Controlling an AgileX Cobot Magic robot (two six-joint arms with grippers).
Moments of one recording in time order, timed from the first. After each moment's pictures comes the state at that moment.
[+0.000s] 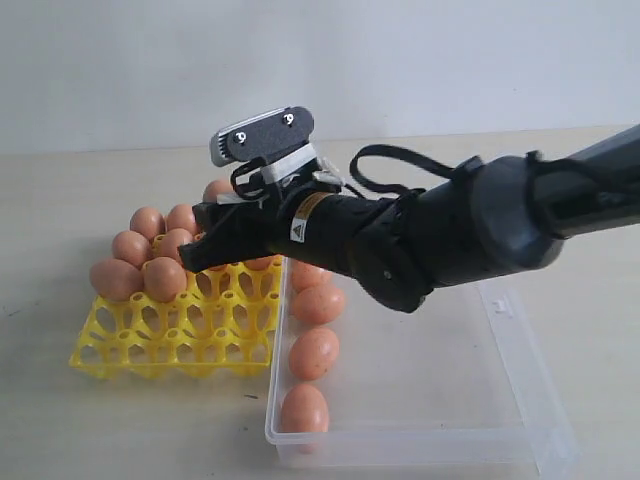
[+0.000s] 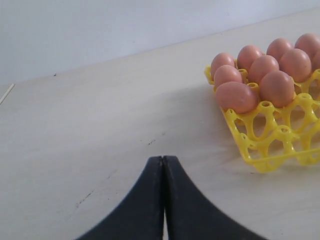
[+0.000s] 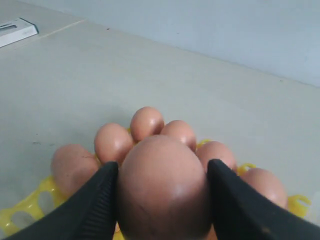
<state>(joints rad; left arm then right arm) -0.01 0.01 0.00 -0.04 0.37 0.21 0.77 1.97 -1.05 -0.05 -0.46 0.12</state>
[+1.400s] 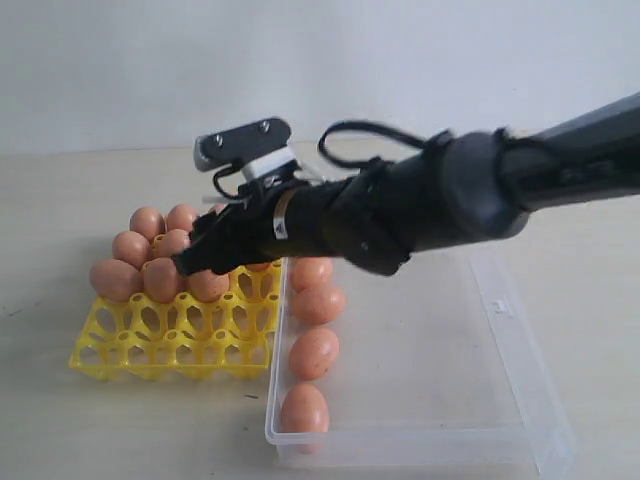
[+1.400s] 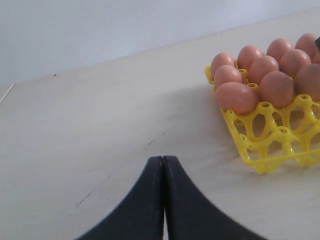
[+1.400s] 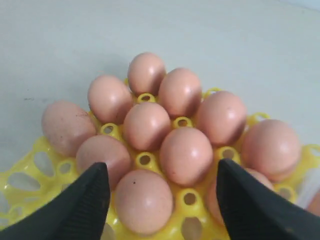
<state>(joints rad) -0.01 0.01 0.00 -0.04 0.37 0.21 0.77 2.00 -1.19 -0.25 -0.14 0.36</state>
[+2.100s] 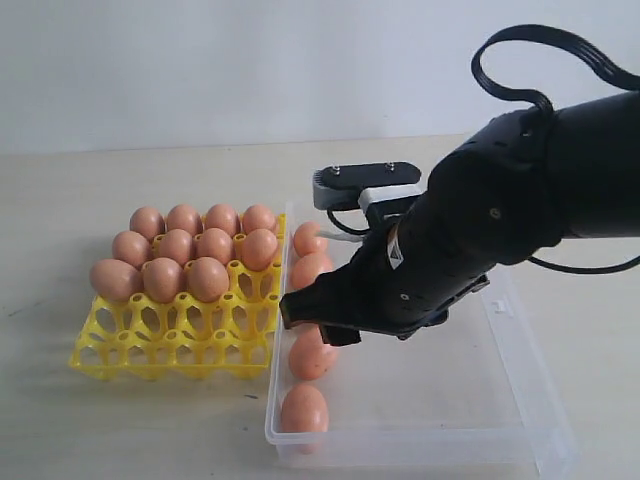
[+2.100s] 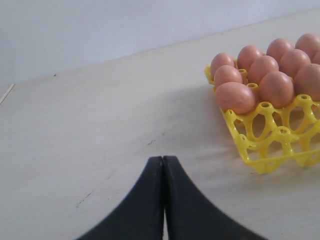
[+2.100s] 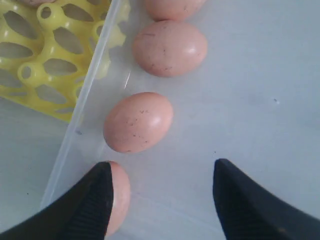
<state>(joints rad) -0.01 0.01 0.00 -0.04 0.37 0.21 0.76 1.66 -0.96 -0.04 0.53 0.49</state>
